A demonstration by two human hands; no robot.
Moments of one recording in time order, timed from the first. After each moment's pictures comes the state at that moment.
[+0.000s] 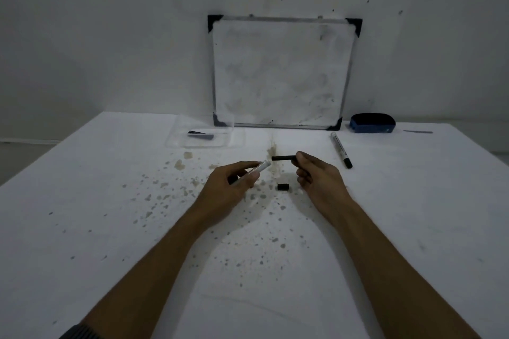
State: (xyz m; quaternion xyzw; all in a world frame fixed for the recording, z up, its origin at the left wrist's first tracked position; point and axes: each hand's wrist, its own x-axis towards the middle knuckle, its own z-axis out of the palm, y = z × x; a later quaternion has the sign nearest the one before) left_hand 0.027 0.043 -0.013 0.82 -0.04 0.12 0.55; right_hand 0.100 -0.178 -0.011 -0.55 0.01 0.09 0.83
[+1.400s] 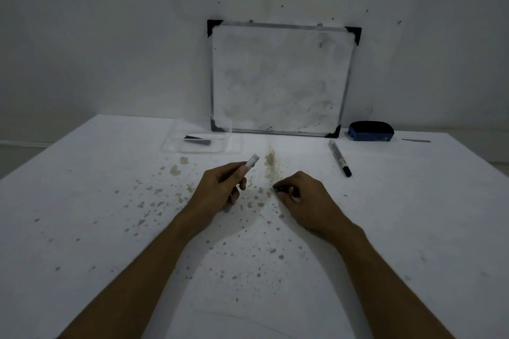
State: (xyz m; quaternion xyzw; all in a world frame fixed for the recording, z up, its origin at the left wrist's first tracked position) left_hand 0.037 0.049 -0.009 0.73 -0.01 0.09 0.67; right_hand 0.086 -0.177 -0.020 -0.91 -0.25 -0.04 0.32
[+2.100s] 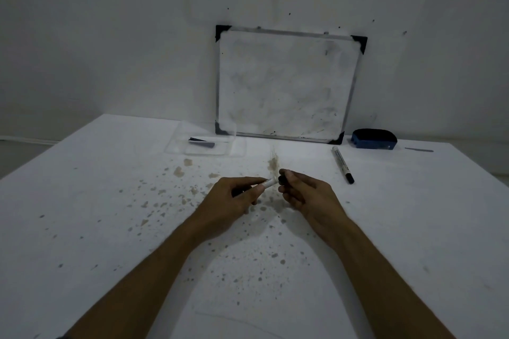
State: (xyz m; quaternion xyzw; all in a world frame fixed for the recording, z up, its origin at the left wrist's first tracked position) left_hand 0.024 0.038 -0.010 0.81 -0.08 0.09 0.57; right_hand 0.077 -0.165 -0.002 -0.59 -0.06 0.13 0.80
